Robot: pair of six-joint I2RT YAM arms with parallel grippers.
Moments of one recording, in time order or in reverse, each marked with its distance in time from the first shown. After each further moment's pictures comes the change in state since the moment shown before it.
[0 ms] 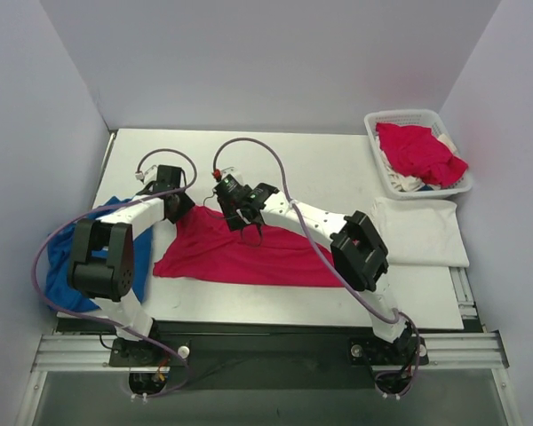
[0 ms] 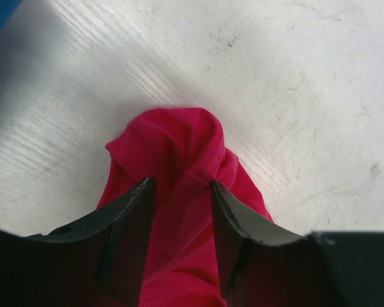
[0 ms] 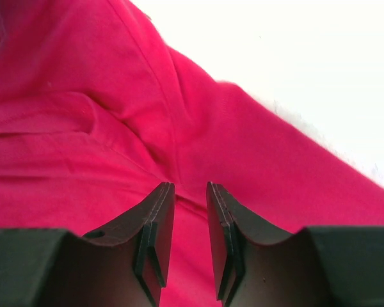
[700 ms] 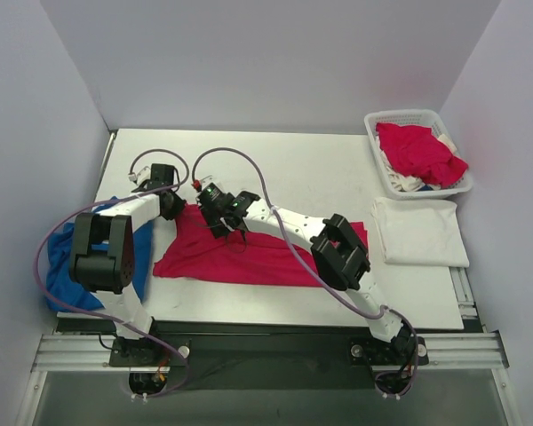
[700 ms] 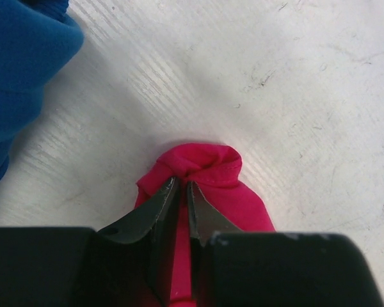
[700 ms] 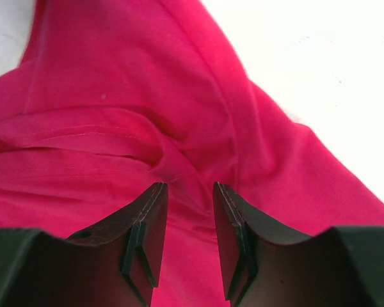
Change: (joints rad) left arm 0.066 0.063 0.032 0.000 0.005 -0.012; right arm 0.056 0.152 0.142 0.040 -0.013 -0.085
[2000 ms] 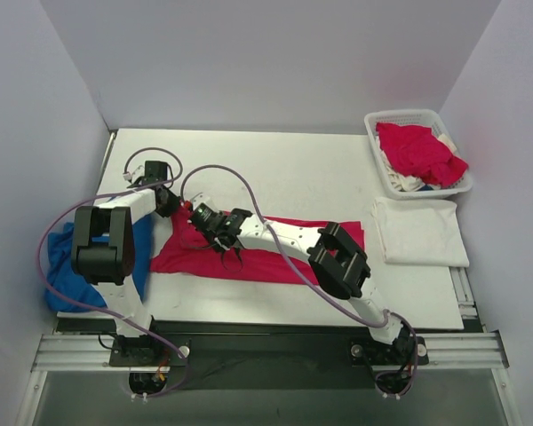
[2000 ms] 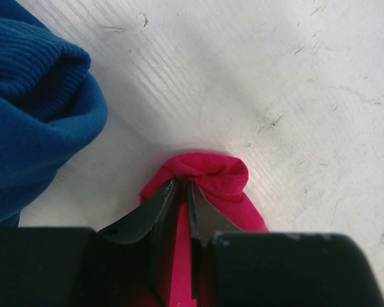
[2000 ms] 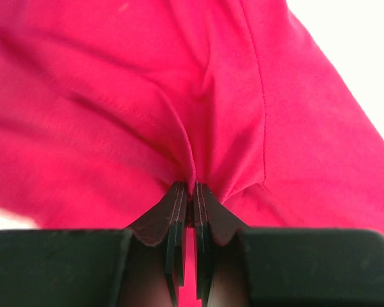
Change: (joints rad) left arm 0.056 0.079 0.059 -0.002 0.032 -0.001; right arm 0.082 -0.012 -0.081 0.022 0.093 -0.049
